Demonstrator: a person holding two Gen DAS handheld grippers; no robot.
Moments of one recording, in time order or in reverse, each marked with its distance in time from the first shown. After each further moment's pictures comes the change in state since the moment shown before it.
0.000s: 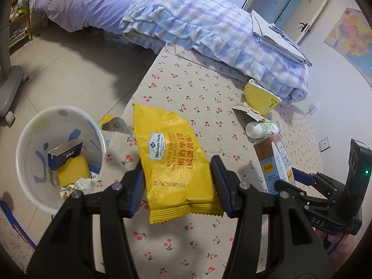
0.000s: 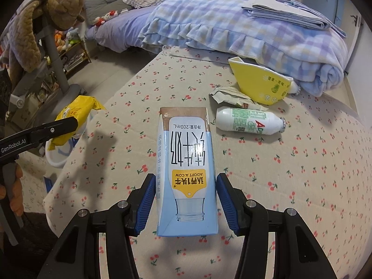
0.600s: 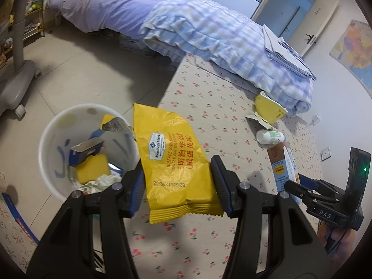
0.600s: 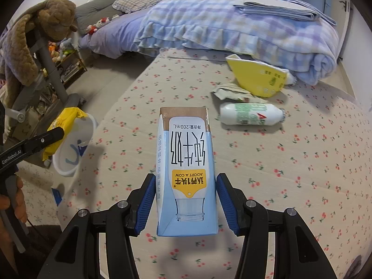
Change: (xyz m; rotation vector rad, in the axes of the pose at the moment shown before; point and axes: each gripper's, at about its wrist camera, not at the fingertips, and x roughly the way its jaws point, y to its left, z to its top) left arm -0.031 0.042 -0.006 -0.058 -0.049 0.029; right arm -0.011 0.015 -0.002 0.076 0.001 0.014
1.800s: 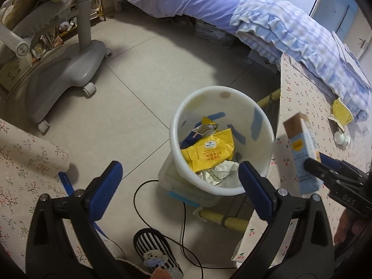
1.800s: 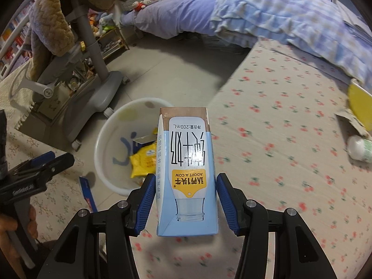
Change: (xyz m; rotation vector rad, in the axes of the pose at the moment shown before) left arm -0.034 0.141 -0.011 -0.097 0.077 0.355; right arm 0.089 0.179 0.031 -0.142 0.072 0.197
